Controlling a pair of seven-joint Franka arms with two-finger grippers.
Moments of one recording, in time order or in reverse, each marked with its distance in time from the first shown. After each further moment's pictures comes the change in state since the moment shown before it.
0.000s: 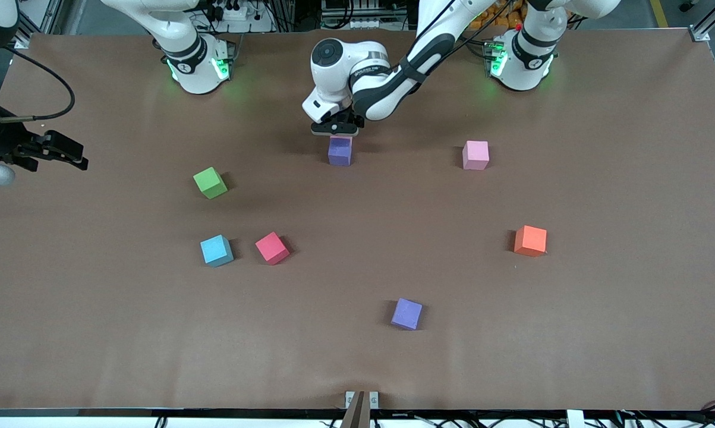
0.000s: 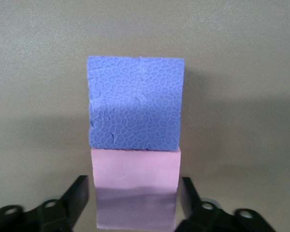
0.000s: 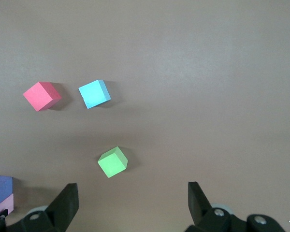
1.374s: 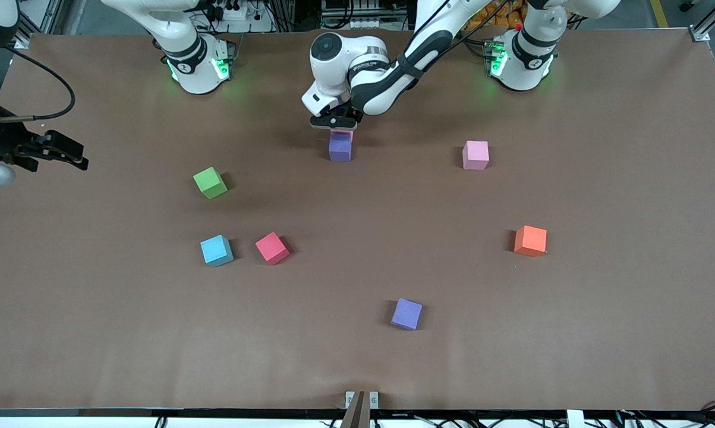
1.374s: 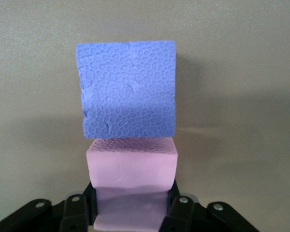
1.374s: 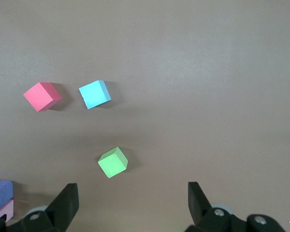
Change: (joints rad) left arm -0.002 -0.003 -0.026 -0.020 0.000 0.000 -0.004; right arm 0.000 -0.001 0.001 0.000 0.000 0.002 0.000
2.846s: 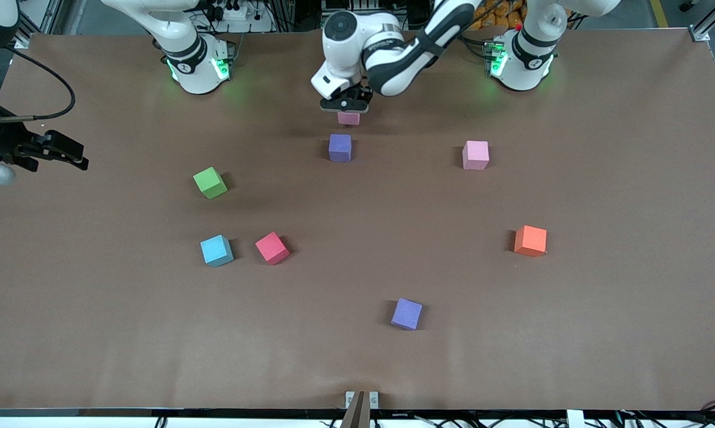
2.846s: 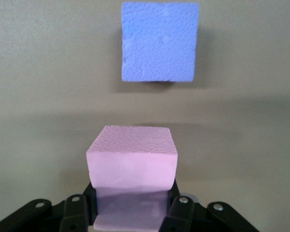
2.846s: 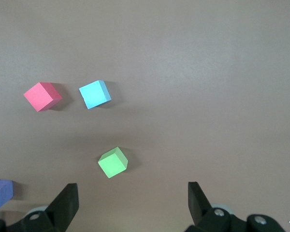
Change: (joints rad) left arm 0.043 -0.160 -0.061 -0.129 -0.113 0.002 -0.006; right arm 0.000 0.000 0.000 0.000 0.000 0.000 0.000
